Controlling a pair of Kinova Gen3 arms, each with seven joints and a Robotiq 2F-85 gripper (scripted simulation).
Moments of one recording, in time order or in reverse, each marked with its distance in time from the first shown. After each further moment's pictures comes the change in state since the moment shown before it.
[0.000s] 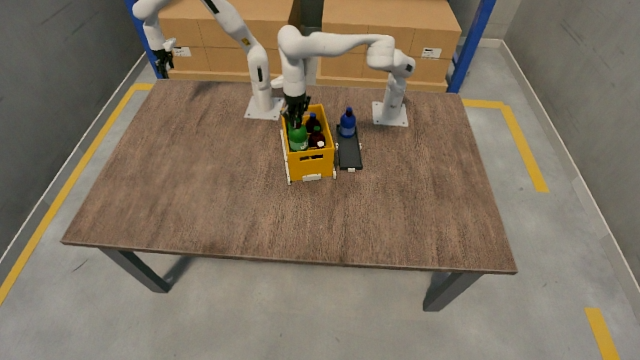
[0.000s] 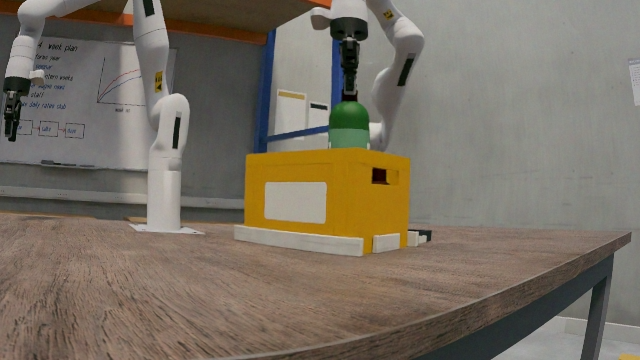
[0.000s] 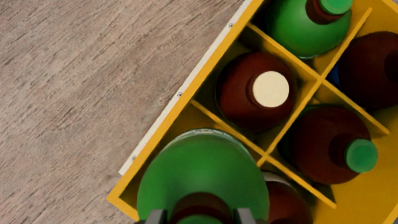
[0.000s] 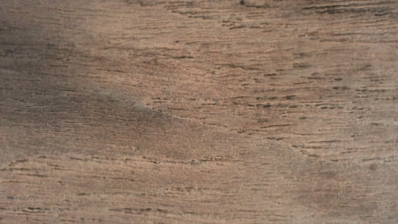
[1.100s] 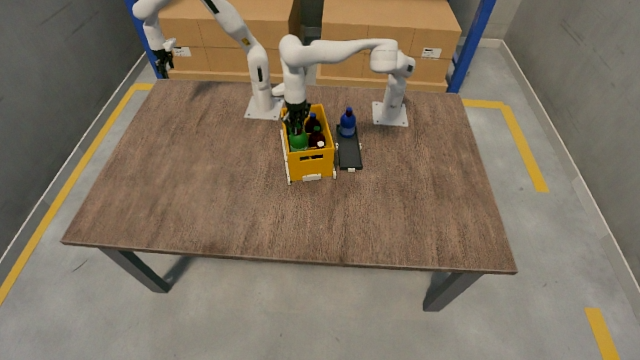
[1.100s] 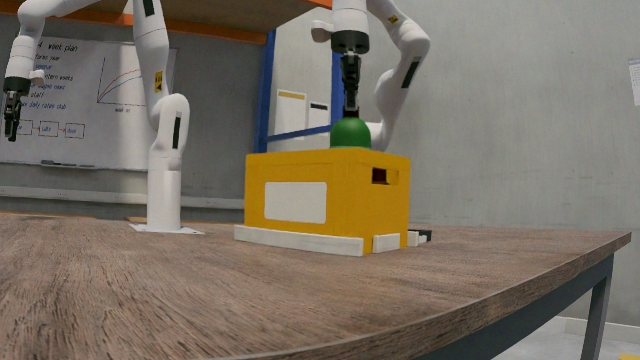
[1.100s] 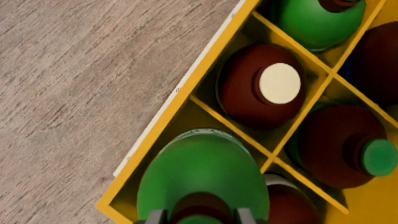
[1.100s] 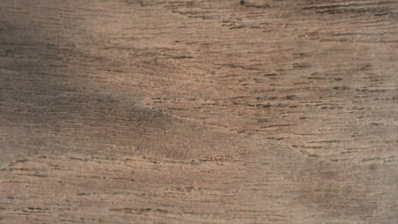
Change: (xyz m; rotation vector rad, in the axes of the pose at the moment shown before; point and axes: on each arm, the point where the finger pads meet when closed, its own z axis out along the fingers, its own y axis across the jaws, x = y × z) left arm -0.002 0.000 0.030 0.002 -0.005 0.001; right arm 0.000 0.000 0.000 0.000 0.000 0.000
